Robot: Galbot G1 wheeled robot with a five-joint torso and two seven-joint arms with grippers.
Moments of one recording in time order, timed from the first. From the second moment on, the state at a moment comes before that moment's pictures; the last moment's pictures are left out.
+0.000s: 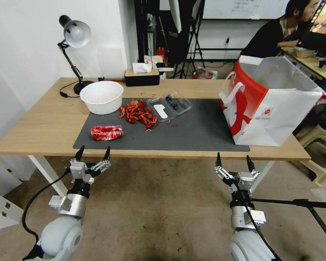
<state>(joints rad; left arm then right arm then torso) 1.46 -0.98 -0.43 -1.91 -0.50 -0.33 -0.12 -1.57 1.26 0.35 1.99 0.09 0.30 0.41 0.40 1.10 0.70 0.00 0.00</state>
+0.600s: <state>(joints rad) 1.29 -0.77 -0.39 -1.79 -0.74 -0.21 0.05 -1.56 1.26 0.34 1.98 0.09 0.30 0.41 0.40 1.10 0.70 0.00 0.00</state>
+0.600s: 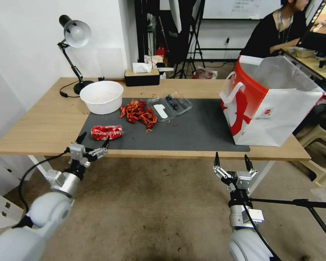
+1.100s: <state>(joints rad) 1.04 -0.62 -0.31 -1.48 -0.91 -0.17 0.53 -1.56 1.26 0.33 1.97 0.09 0.30 0.40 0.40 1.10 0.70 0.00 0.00</state>
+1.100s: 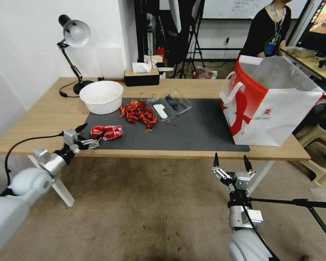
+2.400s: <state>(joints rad) 0.65 -0.57 0.02 -1.20 -0.87 -0.06 0.83 -1.55 1.28 0.33 1.96 0.08 0.30 0.40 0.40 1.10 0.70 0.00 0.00</state>
